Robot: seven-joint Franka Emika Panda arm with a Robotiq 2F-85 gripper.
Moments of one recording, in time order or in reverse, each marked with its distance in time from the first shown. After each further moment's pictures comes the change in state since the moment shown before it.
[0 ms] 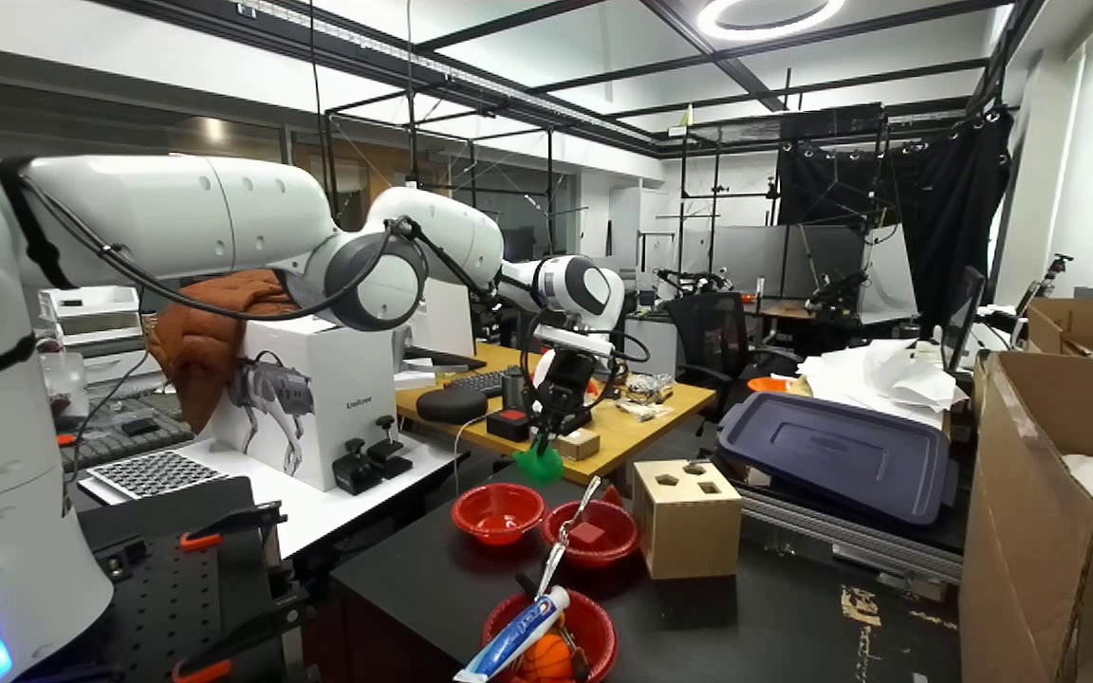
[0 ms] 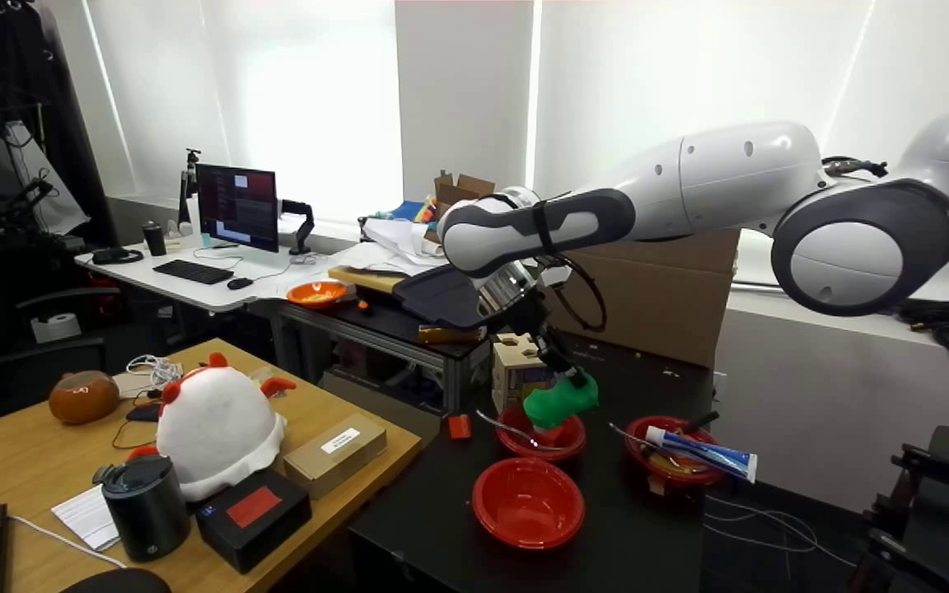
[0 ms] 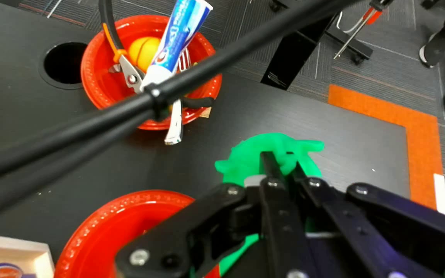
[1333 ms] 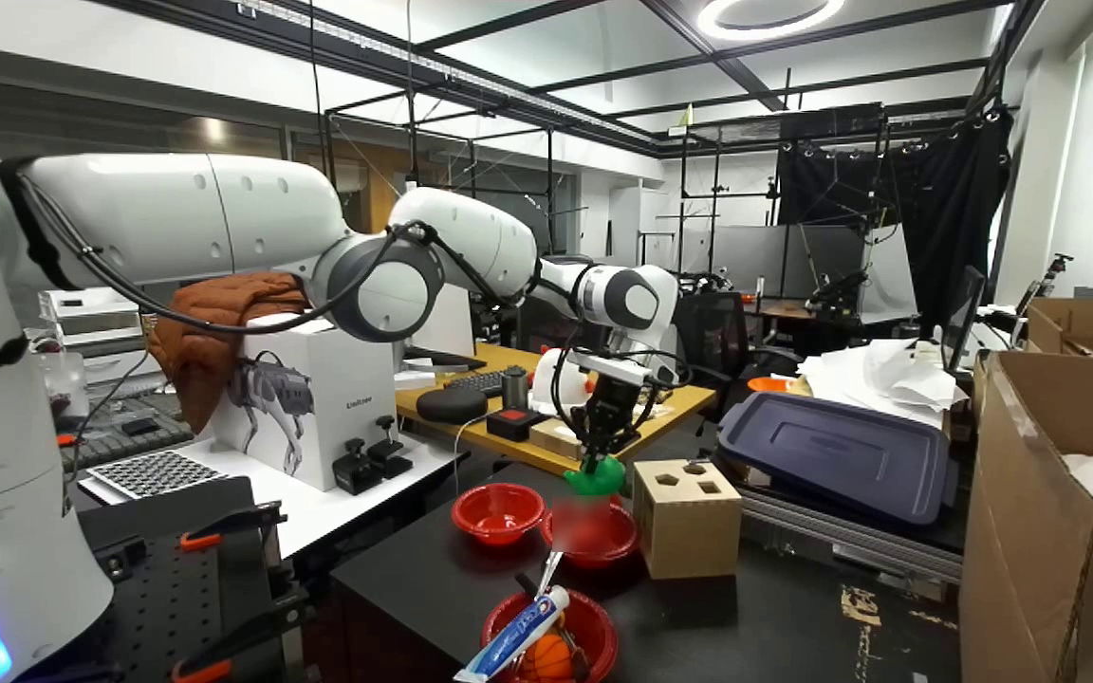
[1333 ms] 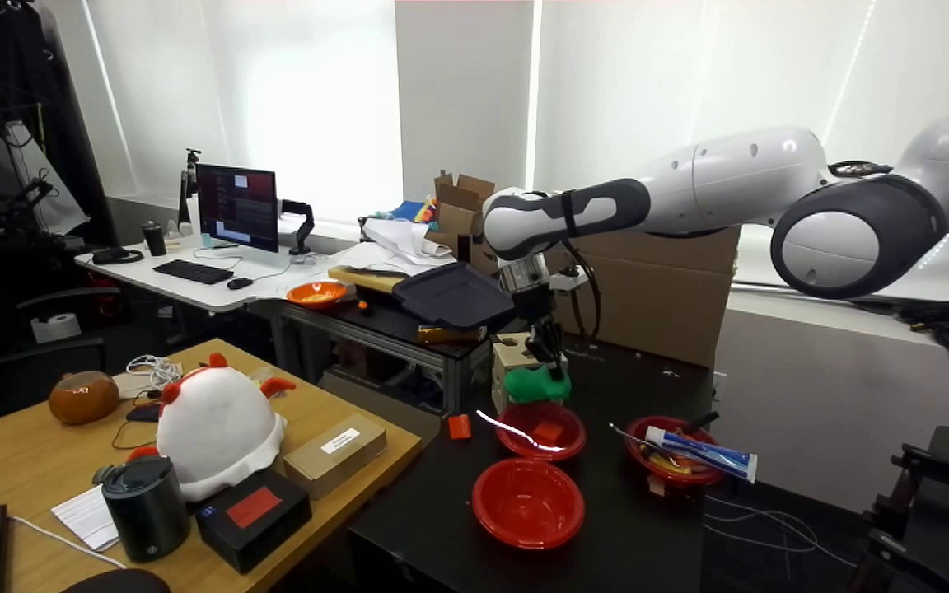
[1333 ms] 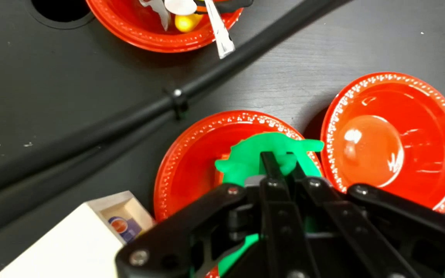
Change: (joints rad) arm -0.147 0.006 0.022 -0.018 0.130 0.297 0.176
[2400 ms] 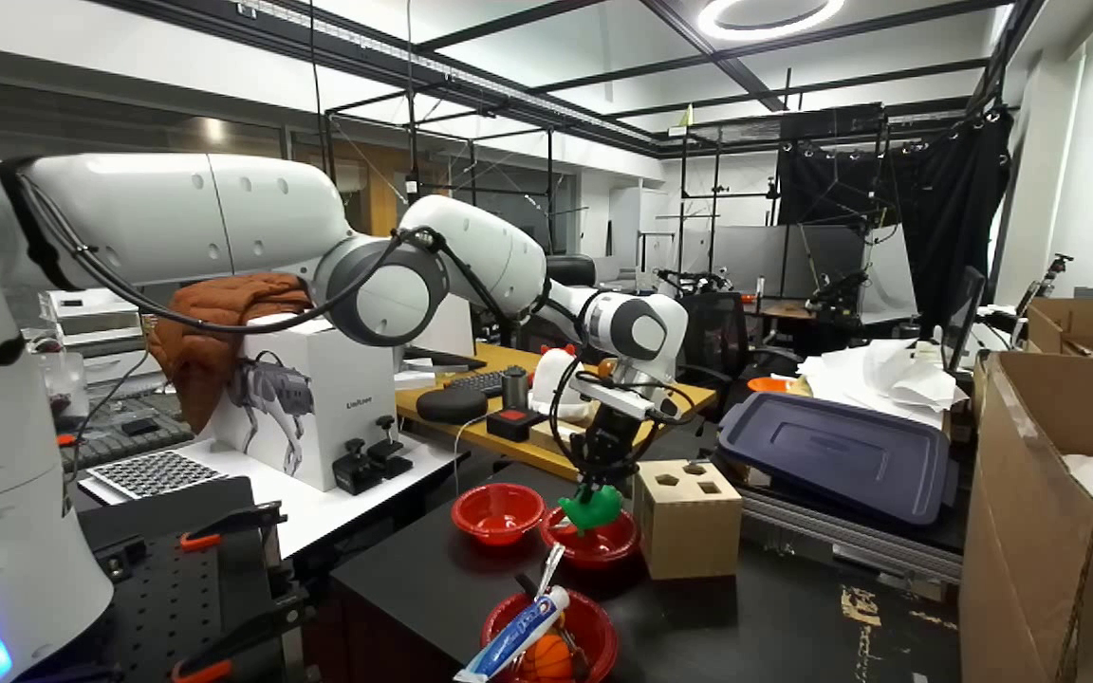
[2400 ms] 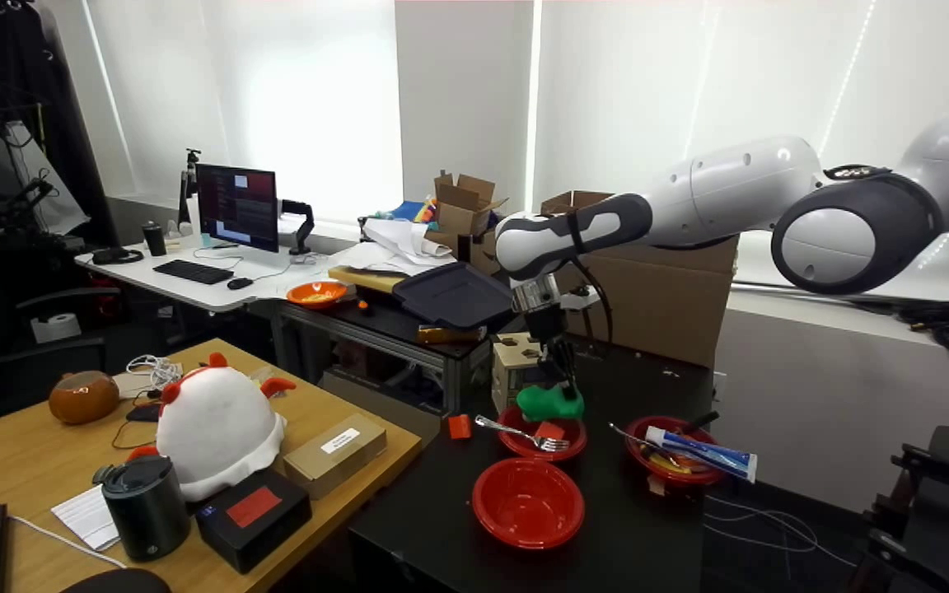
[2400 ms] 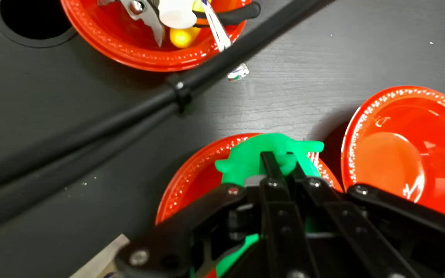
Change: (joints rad) arm -0.042 0.003 0.016 -0.102 0.010 0.047 0.001
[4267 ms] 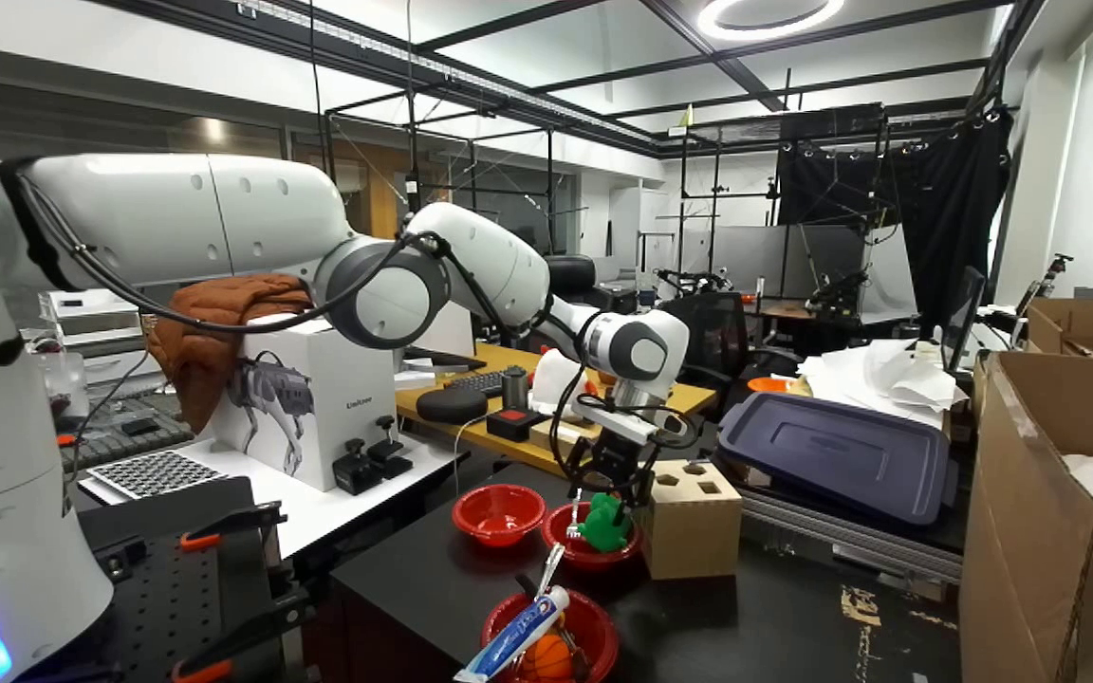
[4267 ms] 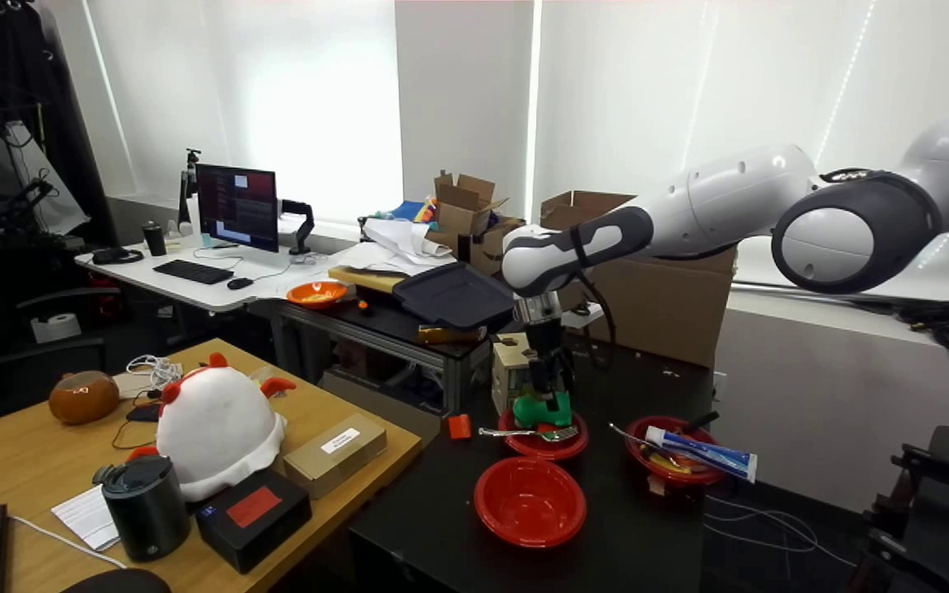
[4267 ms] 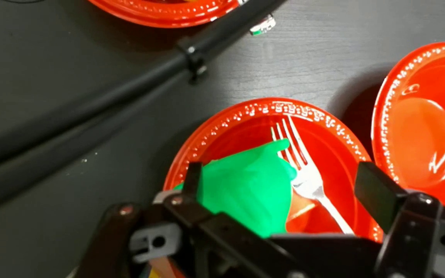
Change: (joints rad) arm -0.018 0.003 0.005 -0.080 0.012 0.168 0.002
